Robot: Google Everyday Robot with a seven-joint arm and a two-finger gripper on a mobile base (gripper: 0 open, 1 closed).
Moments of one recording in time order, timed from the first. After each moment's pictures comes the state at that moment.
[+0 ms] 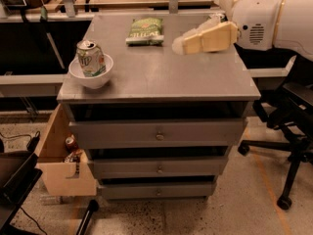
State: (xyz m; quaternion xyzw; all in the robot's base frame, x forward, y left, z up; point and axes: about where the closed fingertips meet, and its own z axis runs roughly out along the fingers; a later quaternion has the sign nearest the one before) arm 0.548 -0.076 1.059 -0.42 0.64 0.26 0.59
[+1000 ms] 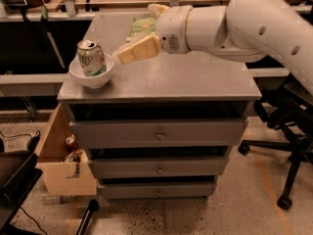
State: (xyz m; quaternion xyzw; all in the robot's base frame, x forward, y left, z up) arm 0.608 0.049 1.006 -0.47 0.62 0.28 0.57
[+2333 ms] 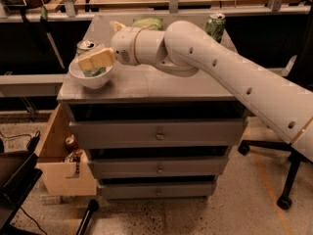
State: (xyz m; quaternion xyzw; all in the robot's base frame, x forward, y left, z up) arm 0.663 0.164 0.954 -0.45 0.59 0.35 0.58
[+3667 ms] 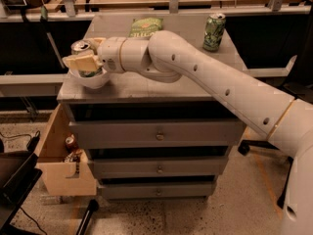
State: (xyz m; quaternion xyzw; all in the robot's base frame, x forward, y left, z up) arm 0.661 0.209 0.924 -0.45 0.58 0.38 0.56
